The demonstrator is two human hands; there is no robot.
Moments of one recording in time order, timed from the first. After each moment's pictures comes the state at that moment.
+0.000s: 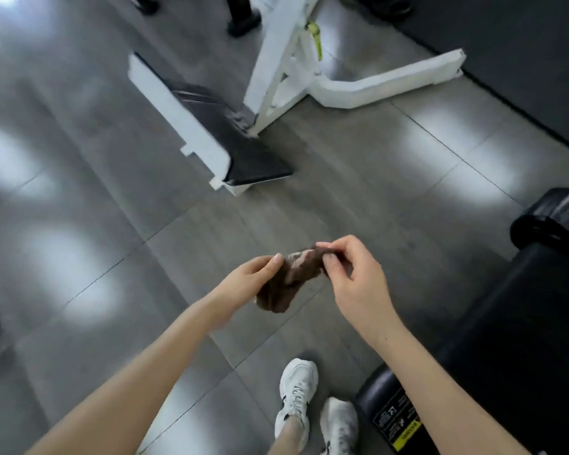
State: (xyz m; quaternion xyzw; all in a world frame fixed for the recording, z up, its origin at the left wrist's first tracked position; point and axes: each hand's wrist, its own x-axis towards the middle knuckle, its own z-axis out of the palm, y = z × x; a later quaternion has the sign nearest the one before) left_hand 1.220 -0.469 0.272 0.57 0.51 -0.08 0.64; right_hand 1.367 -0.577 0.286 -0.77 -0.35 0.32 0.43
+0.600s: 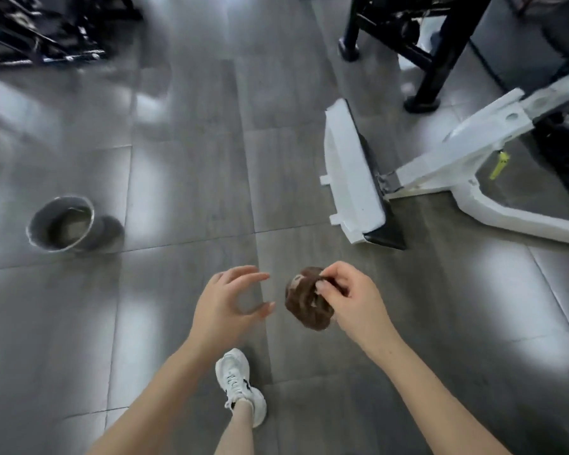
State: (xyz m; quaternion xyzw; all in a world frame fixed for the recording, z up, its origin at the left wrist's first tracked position) left_hand 0.931 -0.421 0.380 0.67 0.65 0.17 0.32; right_hand 1.138 -0.414 0.397 -0.65 -0.54 0.46 0.27
